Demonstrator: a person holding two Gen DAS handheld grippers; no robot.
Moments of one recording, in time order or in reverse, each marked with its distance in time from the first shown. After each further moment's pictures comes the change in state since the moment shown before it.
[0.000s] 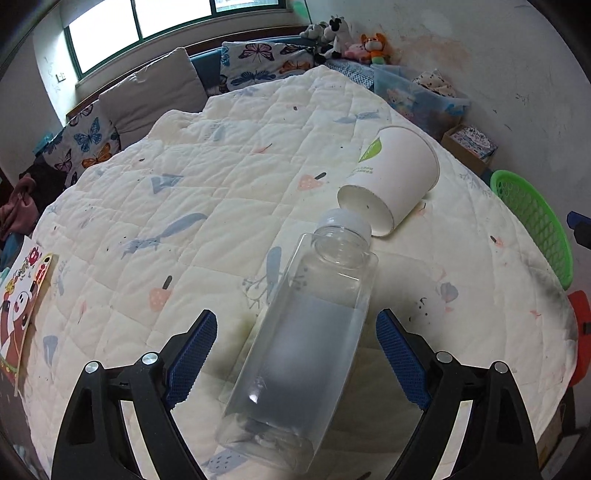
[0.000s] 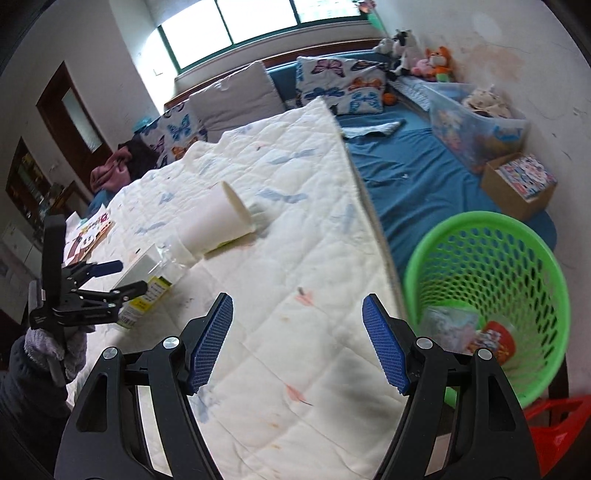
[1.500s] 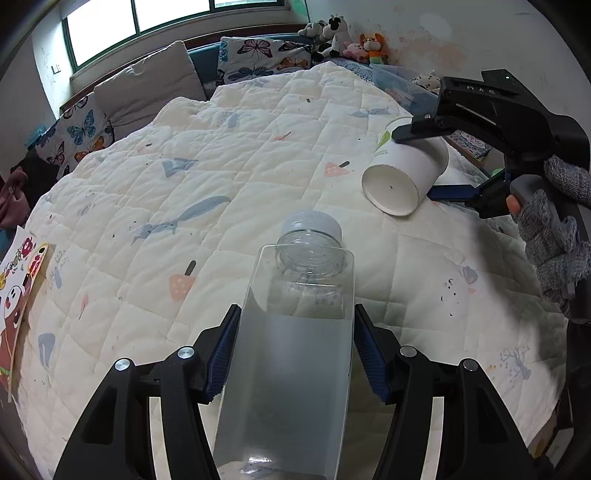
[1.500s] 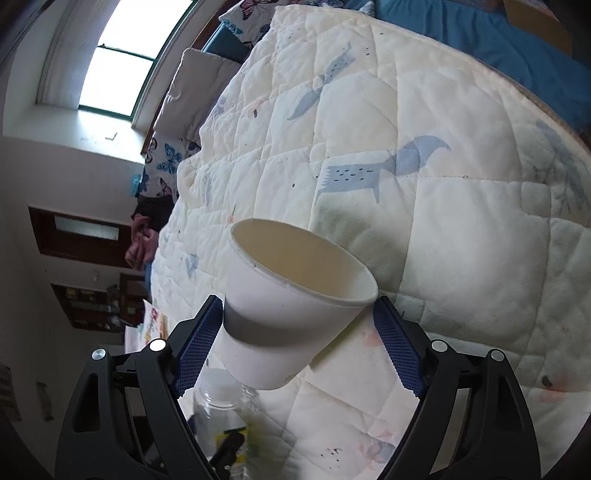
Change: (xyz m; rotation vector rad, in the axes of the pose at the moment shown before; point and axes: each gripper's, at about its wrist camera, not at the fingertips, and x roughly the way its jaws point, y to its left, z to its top) left arm 0.005 0.038 -0.014 -0.018 0.008 -0.052; right arm 0.172 0.026 0.073 0.615 0.225 0.286
